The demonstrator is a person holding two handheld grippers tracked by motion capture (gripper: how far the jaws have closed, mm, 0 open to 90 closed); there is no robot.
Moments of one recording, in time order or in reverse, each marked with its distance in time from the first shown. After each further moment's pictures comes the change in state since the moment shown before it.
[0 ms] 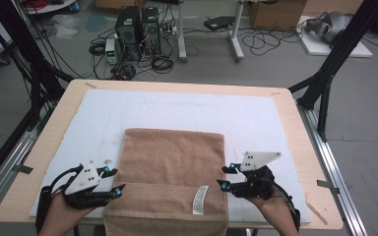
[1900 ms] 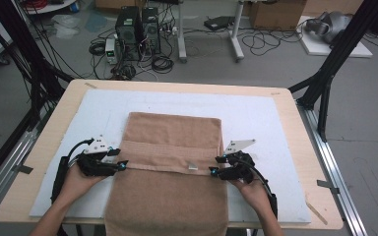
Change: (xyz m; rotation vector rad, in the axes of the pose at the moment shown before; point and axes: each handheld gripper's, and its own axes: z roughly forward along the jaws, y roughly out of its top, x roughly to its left) left arm 0.073 -0.019 0.061 0.108 -0.017 -0.123; right arm -0.050 -0.018 0.073 0.109 -0.064 0.116
